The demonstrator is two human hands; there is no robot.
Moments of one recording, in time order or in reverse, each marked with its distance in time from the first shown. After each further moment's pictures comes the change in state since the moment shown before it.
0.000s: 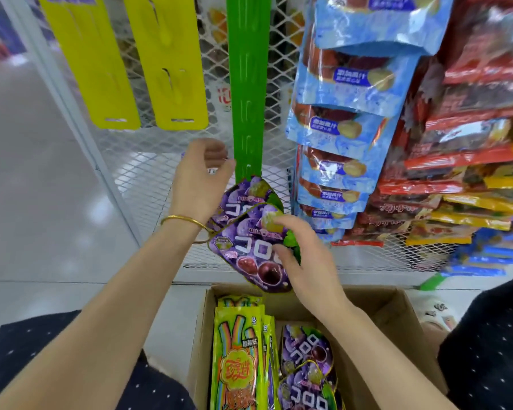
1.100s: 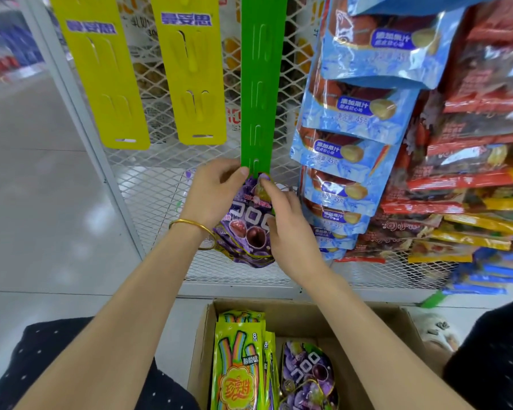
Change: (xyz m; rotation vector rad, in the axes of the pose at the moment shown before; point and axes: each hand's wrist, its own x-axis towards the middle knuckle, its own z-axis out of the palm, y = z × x) left_hand 0.010 0.007 0.001 -0.029 -0.170 0.003; right_hand 0.067 -0.009 0.015 -0.168 -0.001 -0.085
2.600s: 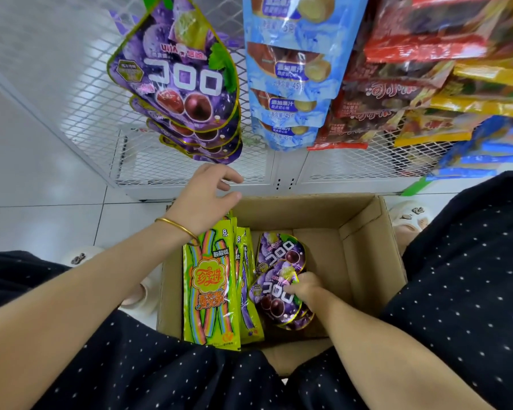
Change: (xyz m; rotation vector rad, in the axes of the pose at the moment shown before) left_hand -0.119 -0.076 0.084 0.252 -0.473 -0.232; right_hand -0.264 0.203 0.095 0.104 -0.641 1.334
